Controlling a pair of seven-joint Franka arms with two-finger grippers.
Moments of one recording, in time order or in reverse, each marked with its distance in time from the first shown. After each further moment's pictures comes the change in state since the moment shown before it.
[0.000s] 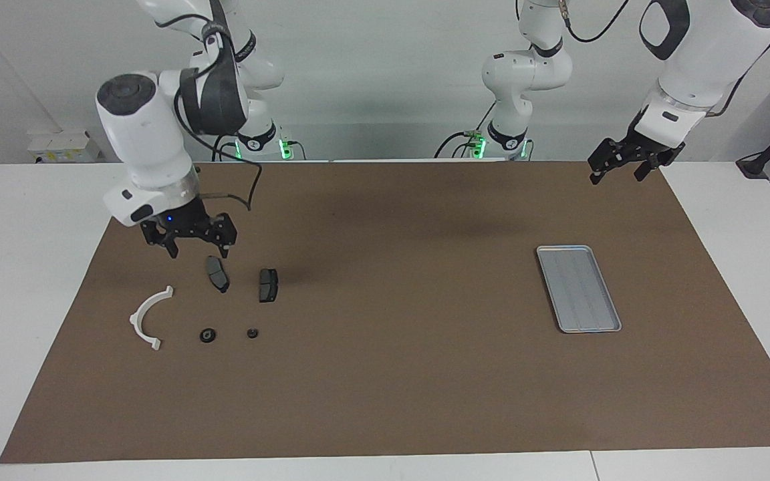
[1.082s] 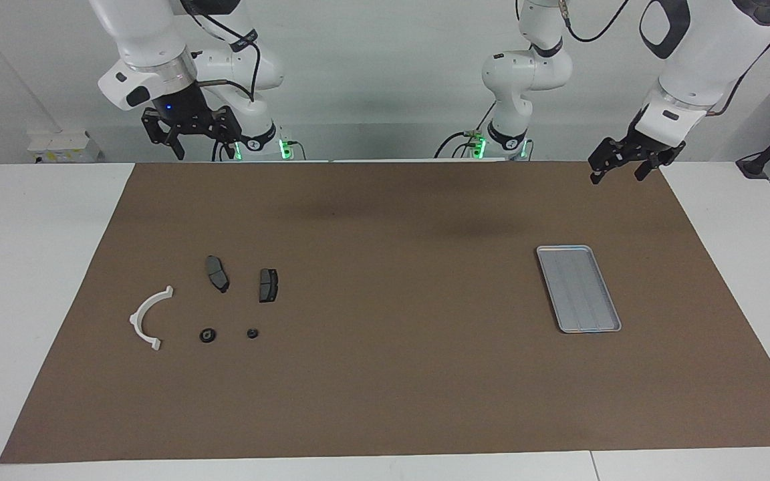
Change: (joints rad) left arm -0.001 0.000 0.000 0.004 0.000 0.000 0.000; right arm 0.003 -0.233 0.012 -0.019 0.108 -0.303 0.000
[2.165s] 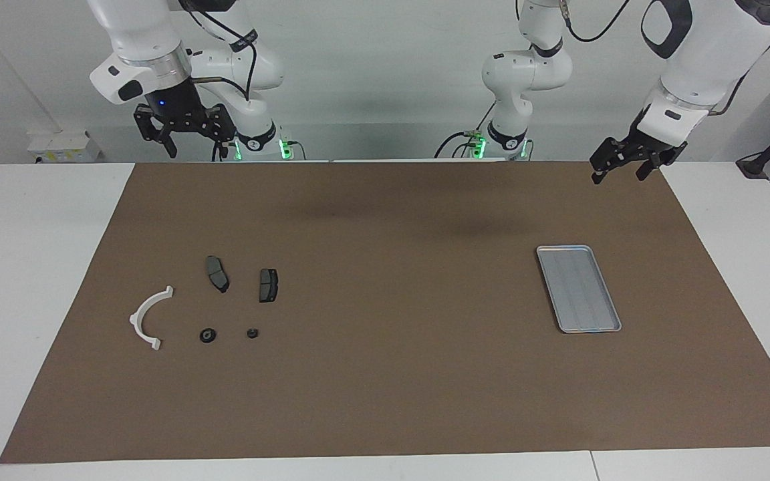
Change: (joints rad) left arm 0.000 0.000 0.005 0.001 0.000 0.000 0.000; right arm -0.001 -0.001 -0.003 0.015 -0.027 0.001 0.000
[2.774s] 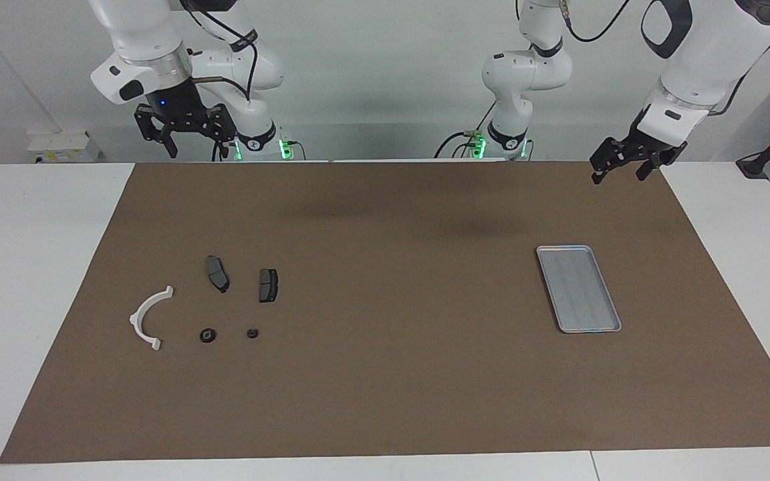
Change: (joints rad) left arm 0.000 0.000 0.000 0.000 0.000 0.000 0.000; right arm 0.000 0.000 0.001 0.001 -0.001 0.000 0.000
